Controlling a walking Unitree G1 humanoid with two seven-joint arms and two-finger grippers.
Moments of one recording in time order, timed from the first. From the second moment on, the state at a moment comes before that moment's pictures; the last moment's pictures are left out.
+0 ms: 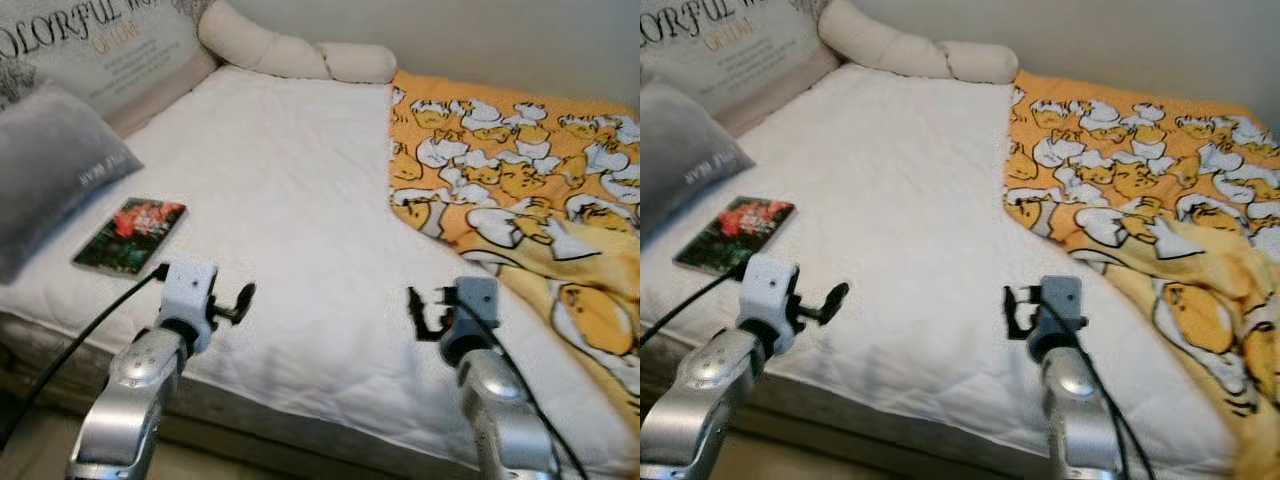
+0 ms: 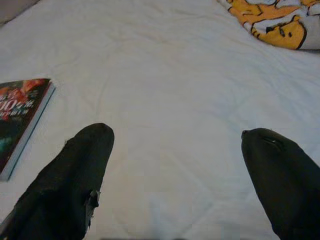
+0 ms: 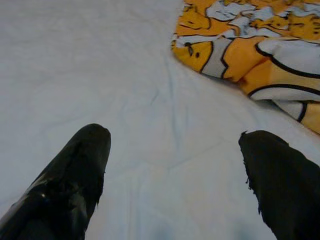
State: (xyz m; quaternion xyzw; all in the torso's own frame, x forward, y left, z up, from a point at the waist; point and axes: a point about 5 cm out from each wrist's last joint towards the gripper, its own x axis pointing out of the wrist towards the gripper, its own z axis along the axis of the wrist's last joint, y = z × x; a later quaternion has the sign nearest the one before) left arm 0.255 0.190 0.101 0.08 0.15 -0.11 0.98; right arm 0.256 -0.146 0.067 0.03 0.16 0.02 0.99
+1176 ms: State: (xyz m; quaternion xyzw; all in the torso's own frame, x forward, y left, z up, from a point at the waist) left arm 0.262 0.183 0.104 0.09 0.14 -0.13 0.98; right arm 0.264 -0.165 0.067 0.02 0.16 -0.02 0.99
